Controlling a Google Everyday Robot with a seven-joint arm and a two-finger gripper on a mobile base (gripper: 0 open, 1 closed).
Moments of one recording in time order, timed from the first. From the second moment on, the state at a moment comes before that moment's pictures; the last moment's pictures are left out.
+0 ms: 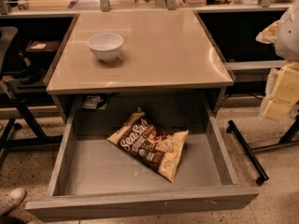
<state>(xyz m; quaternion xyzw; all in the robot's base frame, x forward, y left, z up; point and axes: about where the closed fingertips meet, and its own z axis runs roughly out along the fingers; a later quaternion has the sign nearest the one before) 0.438 -0.216 0.977 -0.60 0.78 -0.04 0.16</state>
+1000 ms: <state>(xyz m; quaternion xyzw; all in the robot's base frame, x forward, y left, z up) 0.447 -0.170 0.913 -0.55 0.83 -0.02 0.14</state>
